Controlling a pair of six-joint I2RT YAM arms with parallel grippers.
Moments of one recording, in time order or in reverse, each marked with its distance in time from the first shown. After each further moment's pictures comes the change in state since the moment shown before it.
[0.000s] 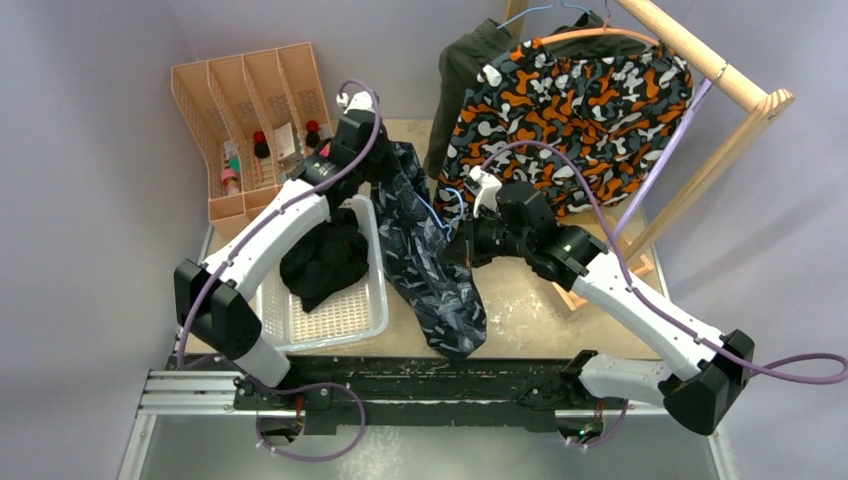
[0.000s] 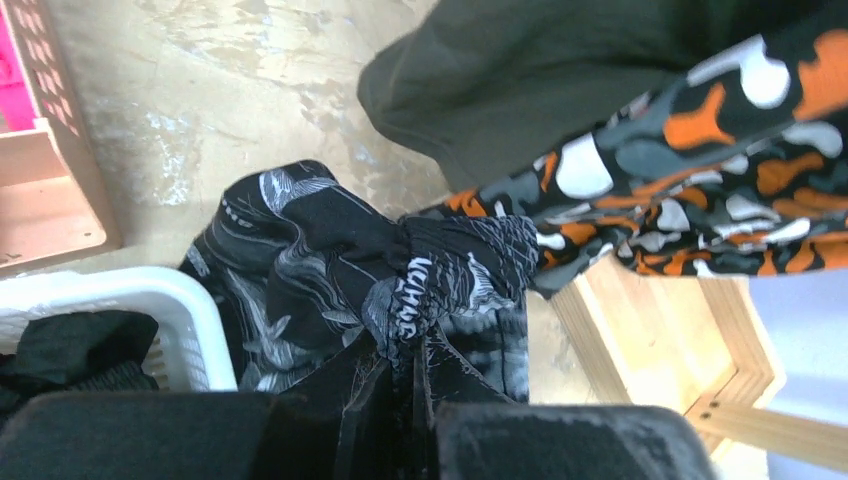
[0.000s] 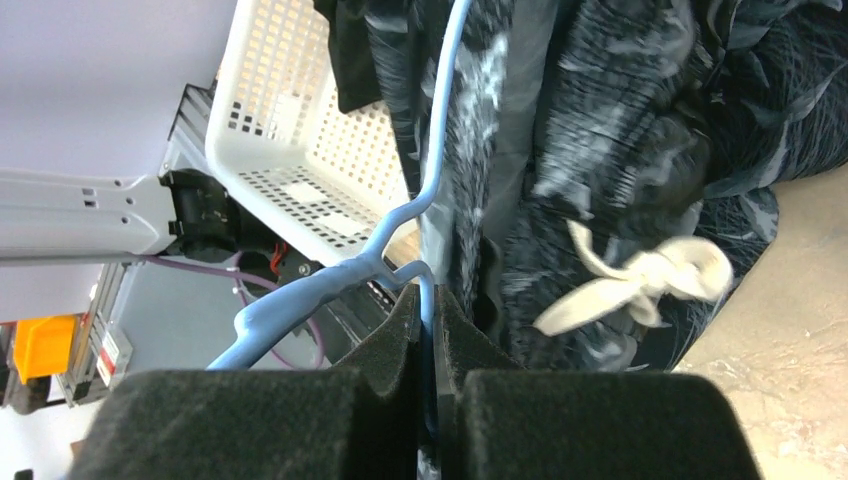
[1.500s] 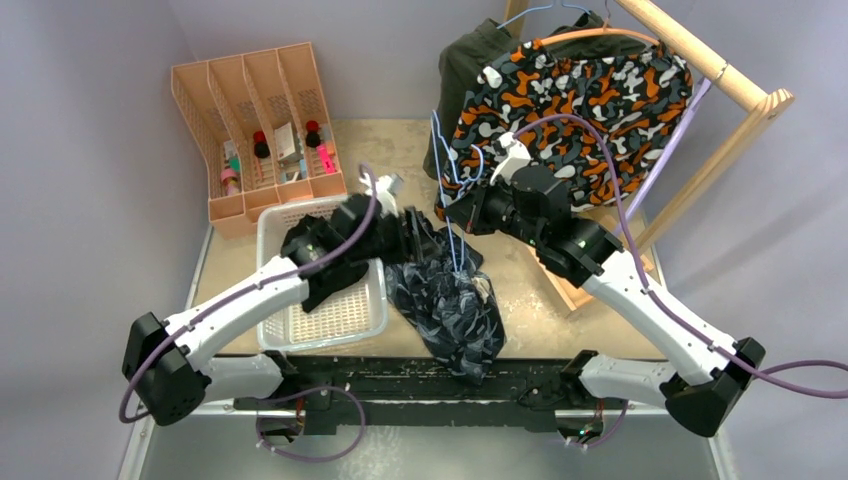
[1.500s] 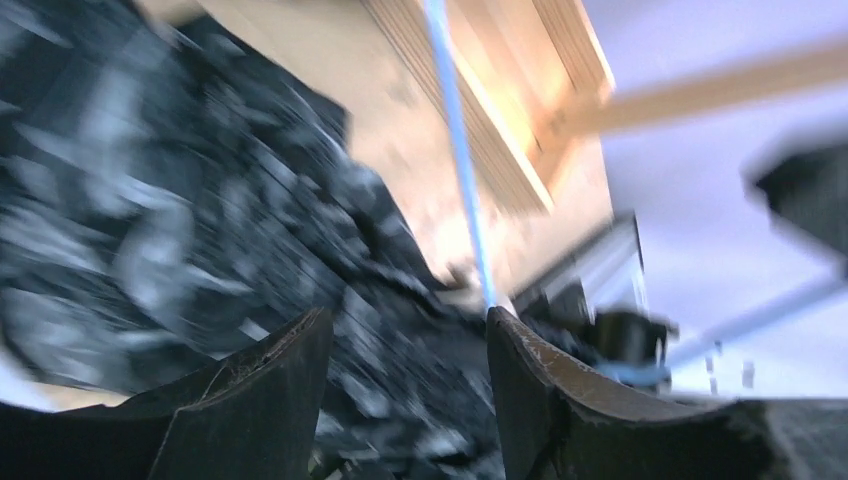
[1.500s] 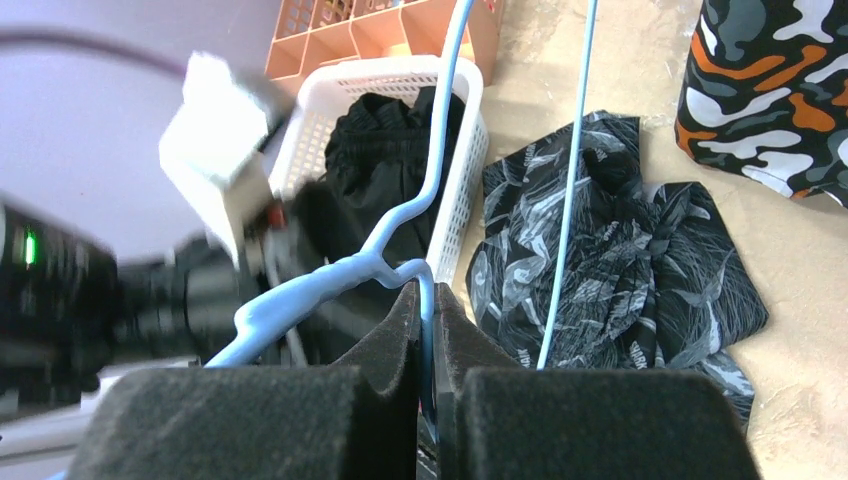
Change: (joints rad) left arm -0.146 -0.362 -0.536 0.214 0.323 -0.180; right arm 0.002 -0.024 0.097 0.099 0.291 0.110
